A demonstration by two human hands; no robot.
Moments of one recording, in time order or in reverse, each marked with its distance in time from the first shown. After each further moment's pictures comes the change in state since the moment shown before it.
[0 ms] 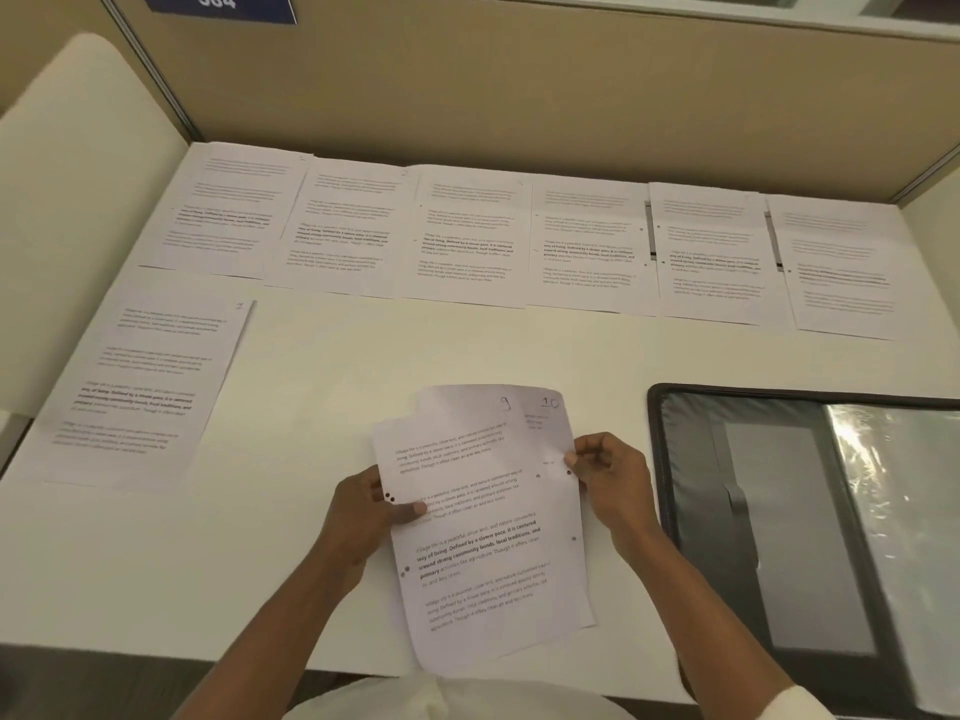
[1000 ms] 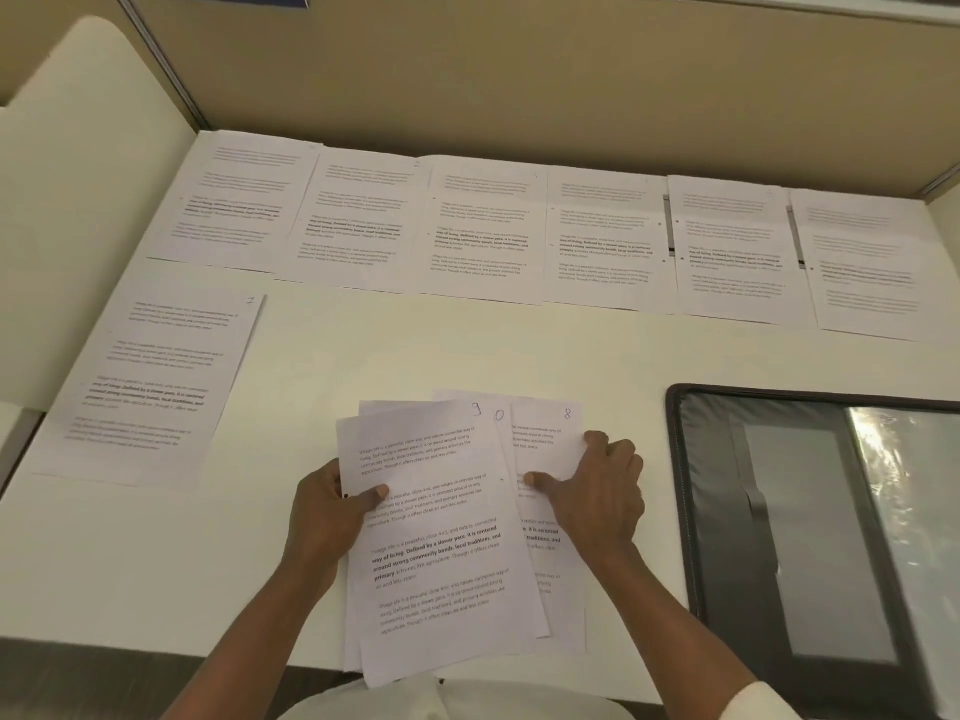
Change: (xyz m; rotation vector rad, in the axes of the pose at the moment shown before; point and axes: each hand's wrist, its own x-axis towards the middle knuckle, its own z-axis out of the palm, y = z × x) left_hand -0.003 0.004 -0.041 0.068 0.222 0.098; right_hand -0.025 -0.024 0.051 -0.904 0.190 -0.028
